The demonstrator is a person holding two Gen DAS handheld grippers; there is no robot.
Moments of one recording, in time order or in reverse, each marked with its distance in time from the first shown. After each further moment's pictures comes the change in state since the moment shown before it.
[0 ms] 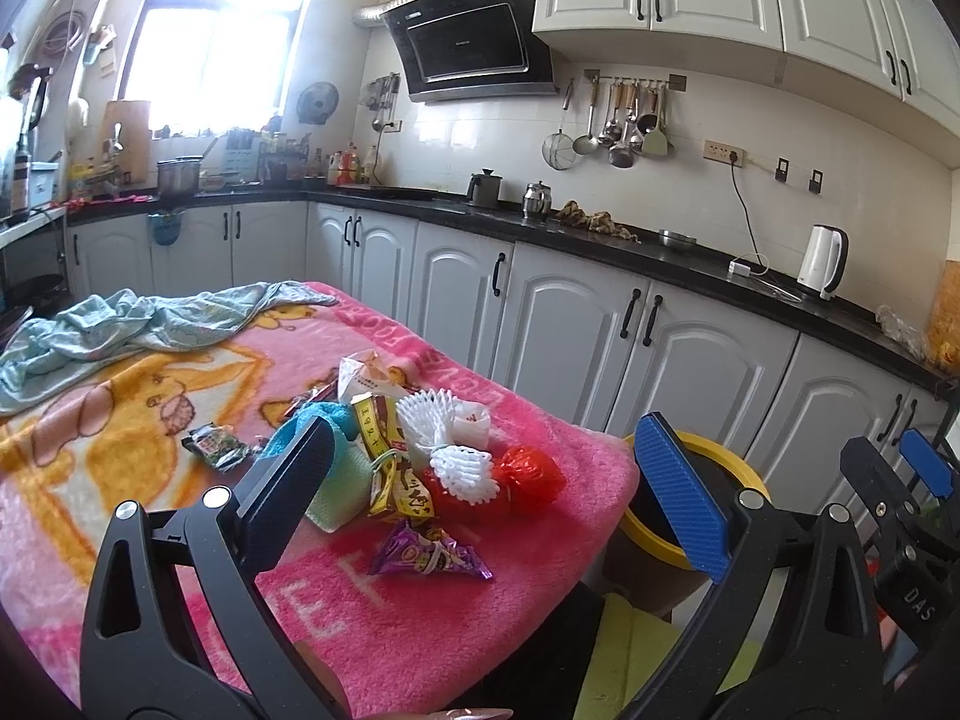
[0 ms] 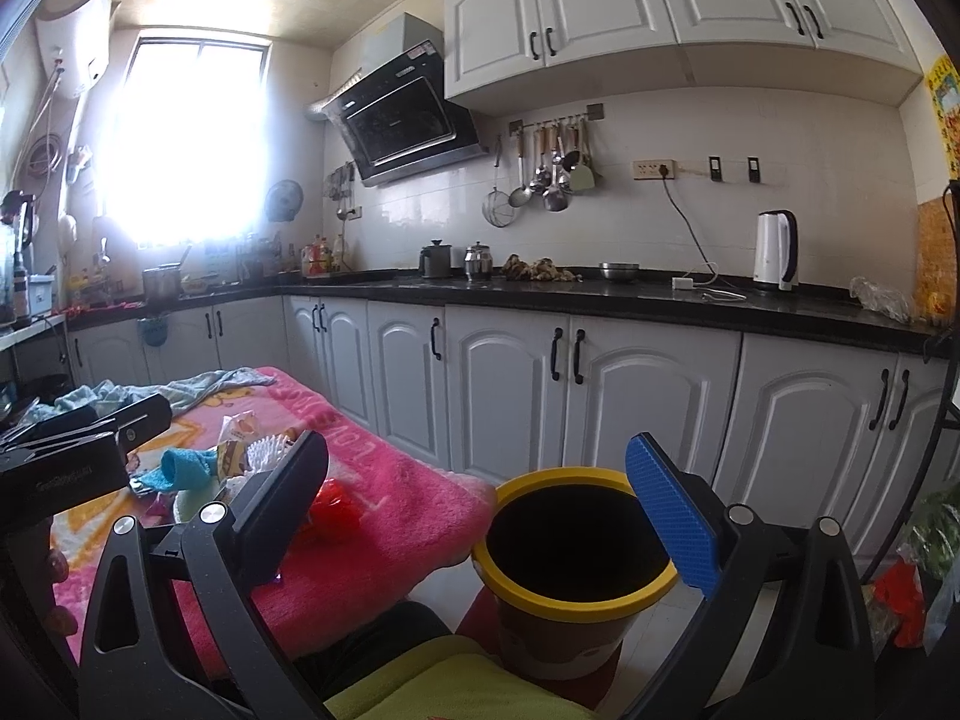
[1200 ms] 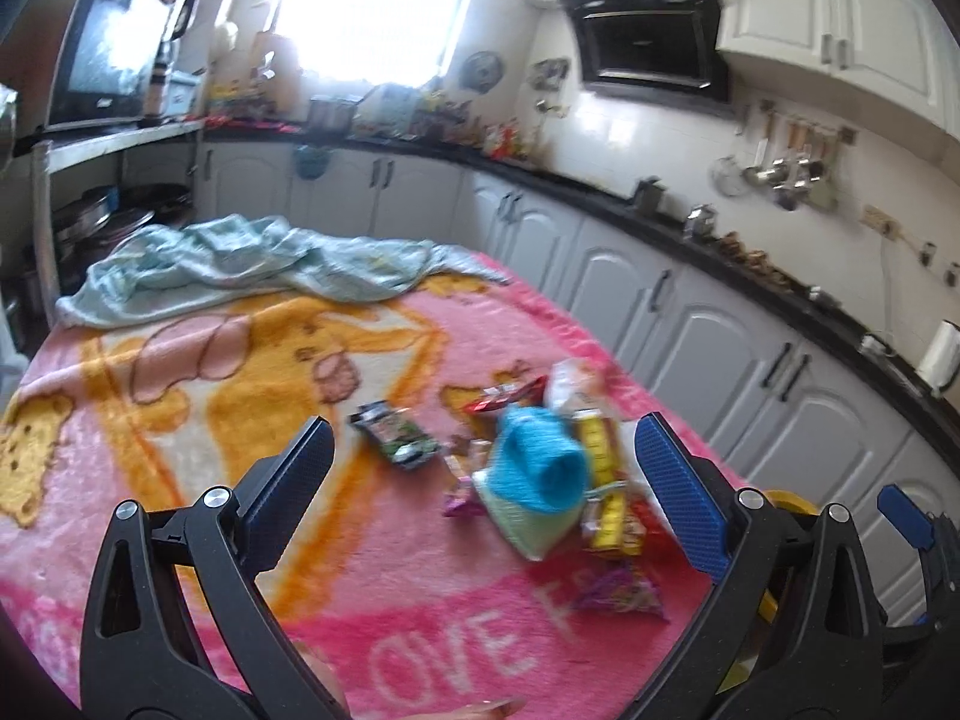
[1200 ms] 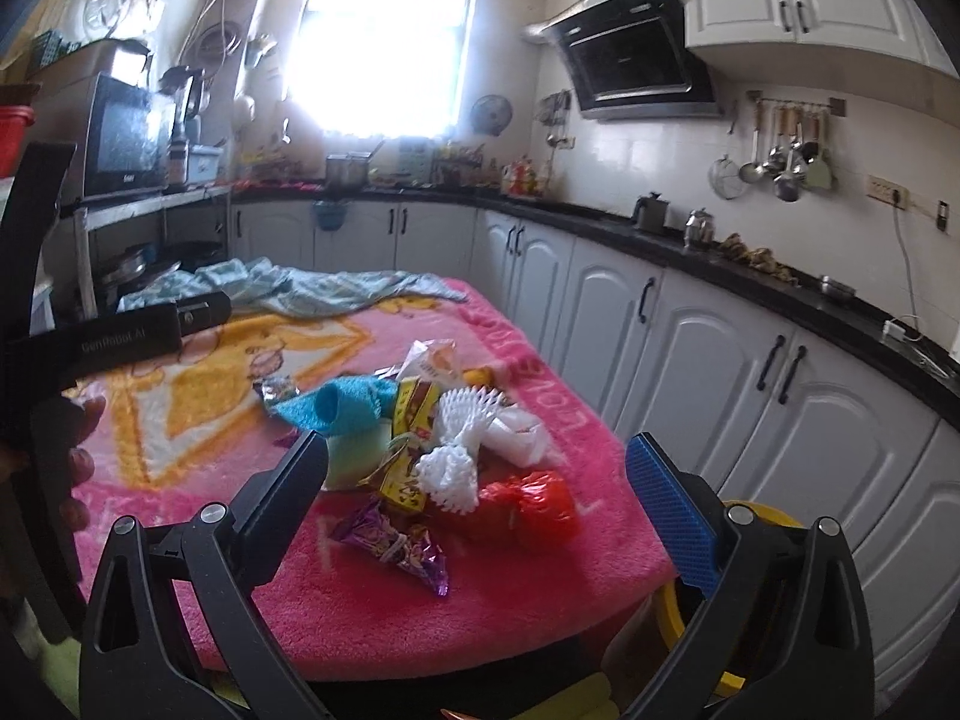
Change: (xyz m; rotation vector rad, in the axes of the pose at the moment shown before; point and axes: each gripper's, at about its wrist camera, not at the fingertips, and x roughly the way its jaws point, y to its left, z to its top) left arm 0.016 0.128 0.006 -0.255 0.054 0.295; right arm 0.088 0.130 0.004 -0.293 0.196 0.444
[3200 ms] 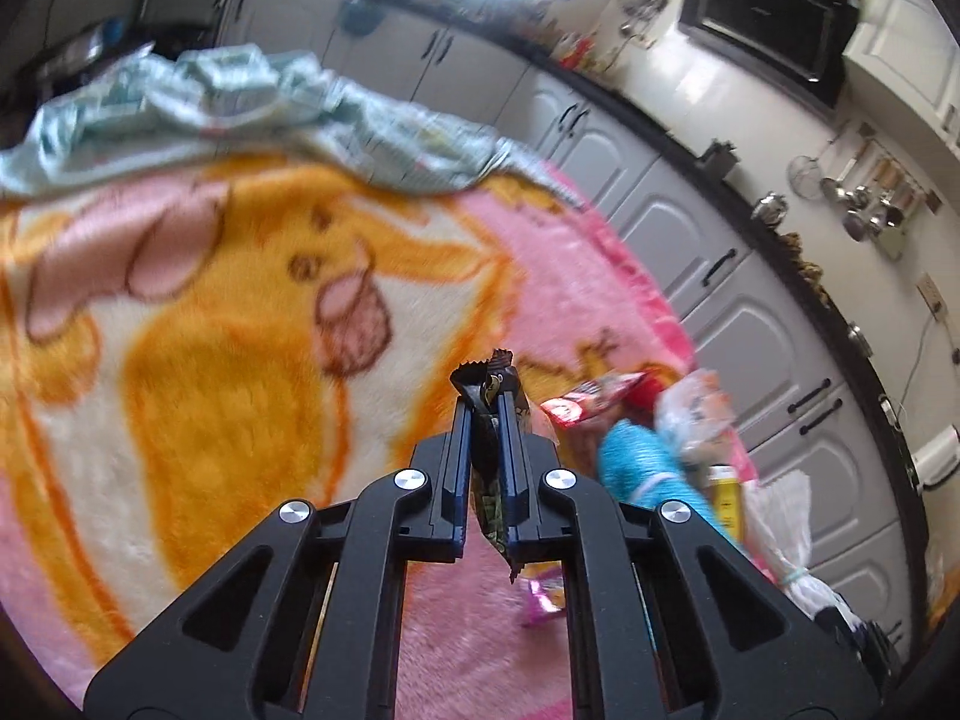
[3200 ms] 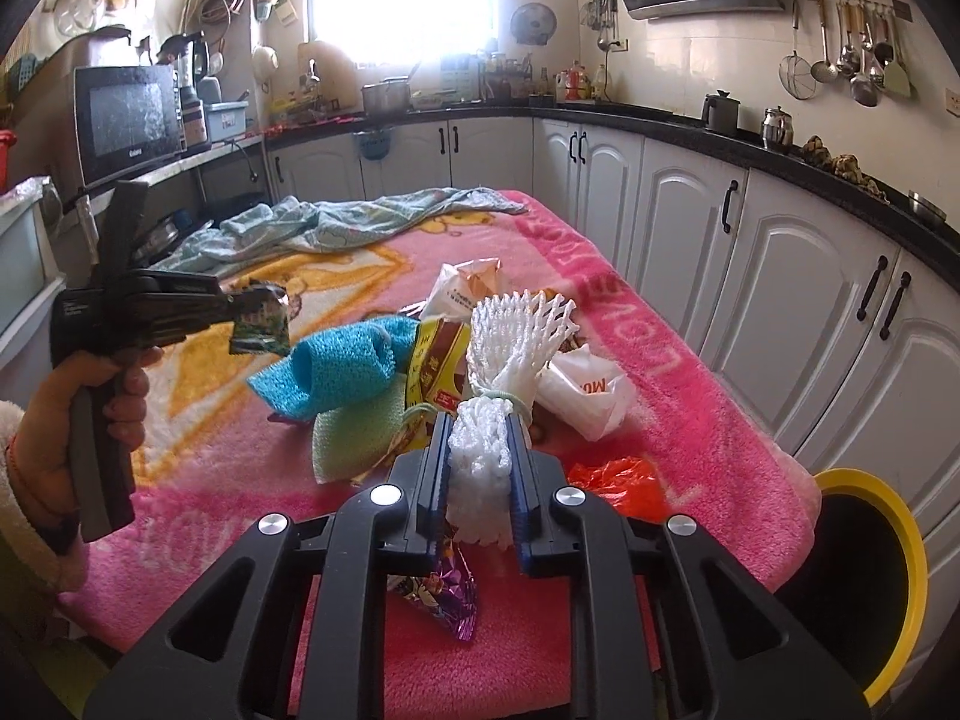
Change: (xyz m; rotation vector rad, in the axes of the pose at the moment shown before) left arm 0.138 0.073 0.021 -0.235 0.247 -0.046; right arm 0.098 -0.024 -0.002 0.074 0.192 0.200
